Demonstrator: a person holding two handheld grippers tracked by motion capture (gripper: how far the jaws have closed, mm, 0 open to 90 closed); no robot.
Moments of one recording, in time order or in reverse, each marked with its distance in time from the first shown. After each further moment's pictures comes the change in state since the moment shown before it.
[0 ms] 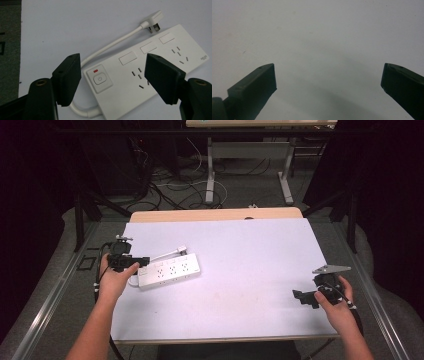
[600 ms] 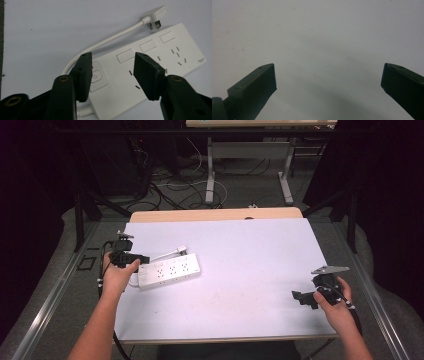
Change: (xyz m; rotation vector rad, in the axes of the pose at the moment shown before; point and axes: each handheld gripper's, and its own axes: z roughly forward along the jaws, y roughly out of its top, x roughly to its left) left arm 0.005 0.008 0.013 0.099 -0.038 -0.080; right arm -0.001 -0.003 0.005 0.017 0.011 0.000
